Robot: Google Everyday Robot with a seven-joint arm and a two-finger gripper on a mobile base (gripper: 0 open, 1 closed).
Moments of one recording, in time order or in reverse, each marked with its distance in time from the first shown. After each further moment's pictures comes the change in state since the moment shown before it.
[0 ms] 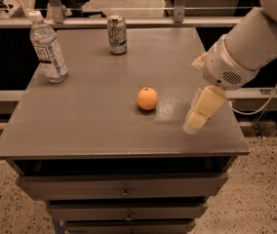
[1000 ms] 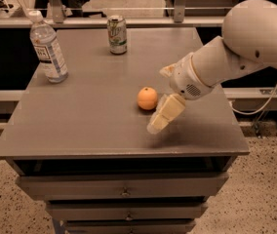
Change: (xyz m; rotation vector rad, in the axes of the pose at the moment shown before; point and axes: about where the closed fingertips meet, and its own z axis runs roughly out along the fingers) arm -0.052 -0.006 0.076 -0.054 -0.240 0.004
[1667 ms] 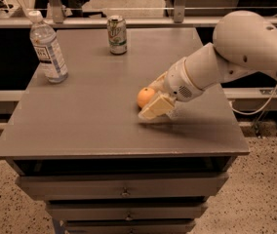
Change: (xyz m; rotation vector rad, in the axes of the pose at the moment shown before) arm -0.002 -0.008 0.026 -0.029 -0.044 0.043
